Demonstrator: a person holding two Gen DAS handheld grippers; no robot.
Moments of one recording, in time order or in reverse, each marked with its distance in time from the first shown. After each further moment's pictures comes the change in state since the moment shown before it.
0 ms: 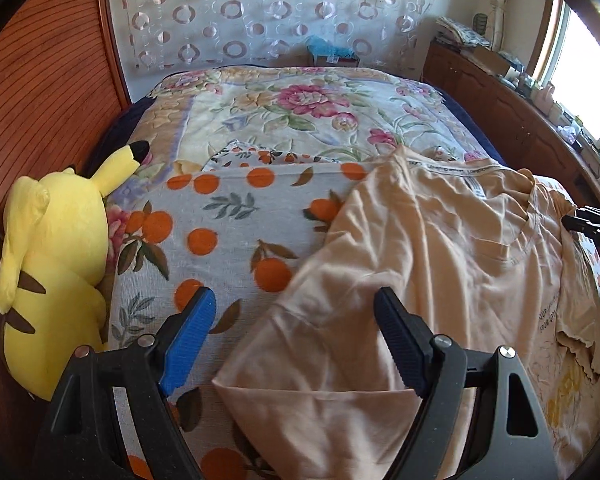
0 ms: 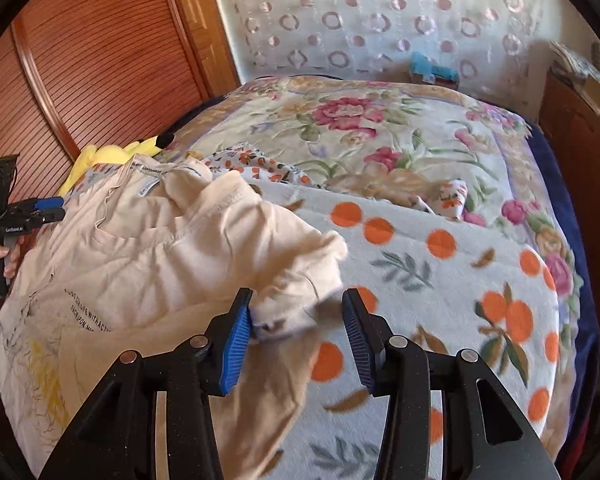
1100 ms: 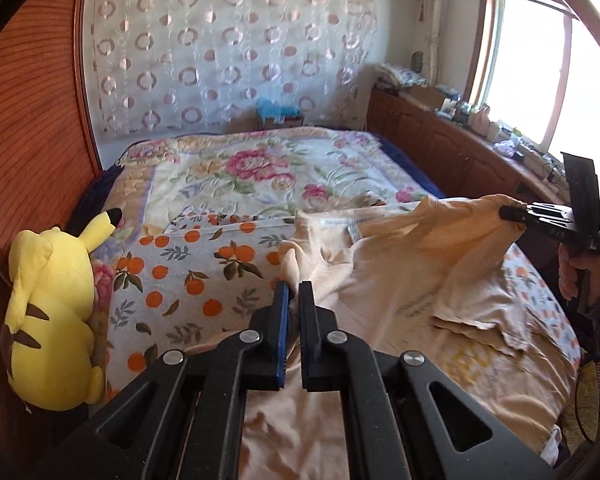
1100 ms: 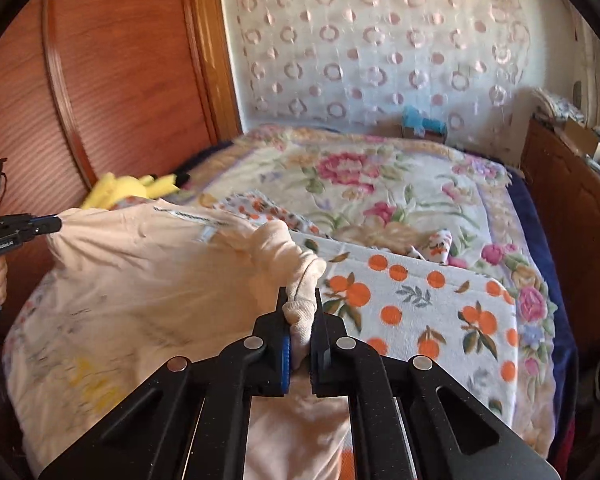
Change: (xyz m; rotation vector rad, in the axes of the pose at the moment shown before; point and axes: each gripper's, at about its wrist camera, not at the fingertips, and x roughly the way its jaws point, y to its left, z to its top) left arm -0.140 -0.066 -0.036 0.107 -0.239 -0.137; right arm -0.103 0.060 -0.043 -0.039 -0.213 -0.050
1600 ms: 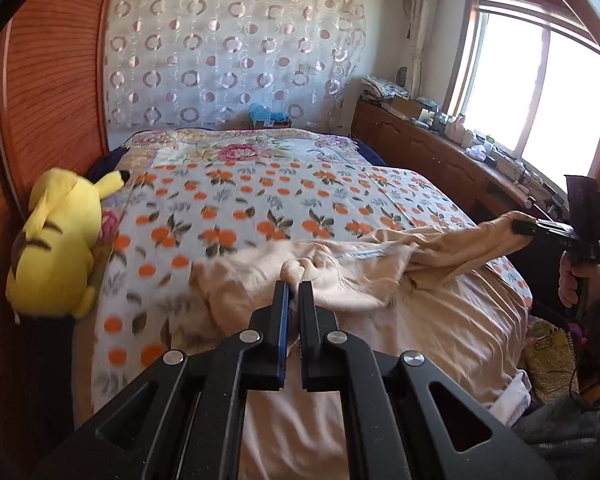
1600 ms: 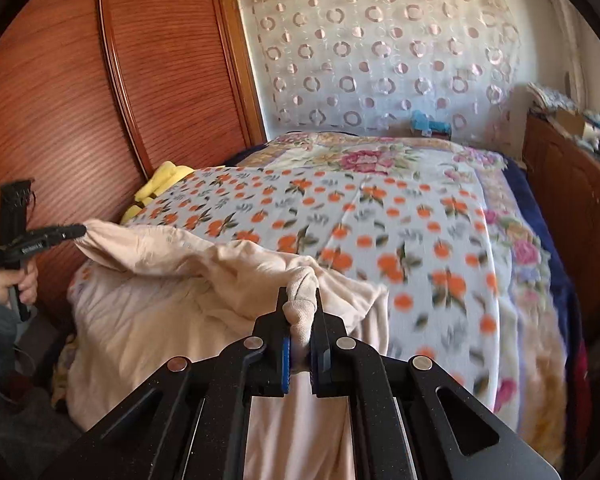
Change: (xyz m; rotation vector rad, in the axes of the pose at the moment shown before) left arm -0.113 -0.033 -0.136 -0.067 -0.038 -0.040; right arm -0.183 0.032 -0.163 0.049 -0.033 0.064
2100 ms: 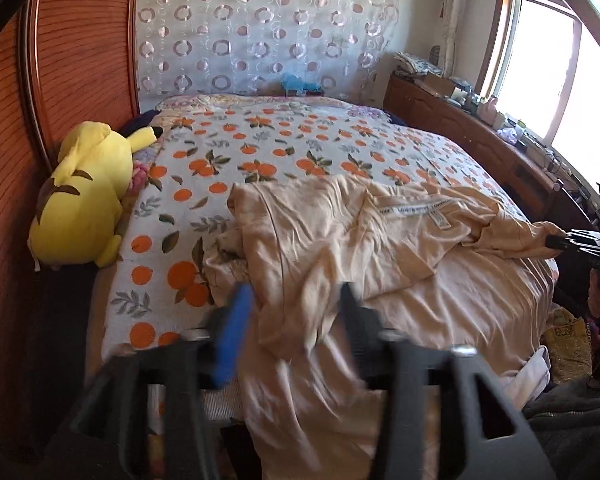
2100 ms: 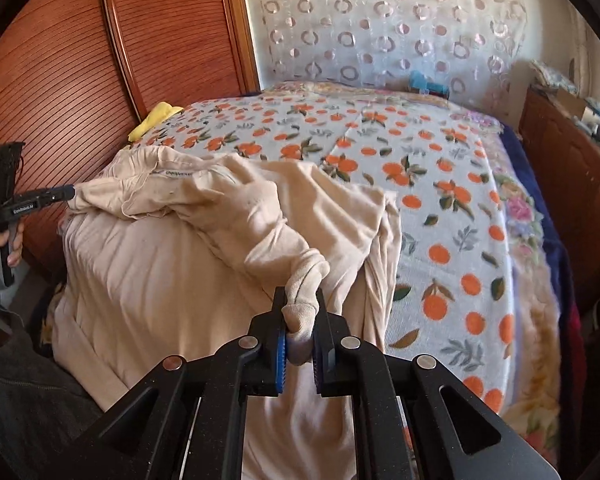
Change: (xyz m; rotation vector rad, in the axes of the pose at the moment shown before) left arm 0.002 0.007 -0.042 -0.033 0.081 0.106; right arm -0.024 0.014 -0.044 -0.063 0.156 -0.067
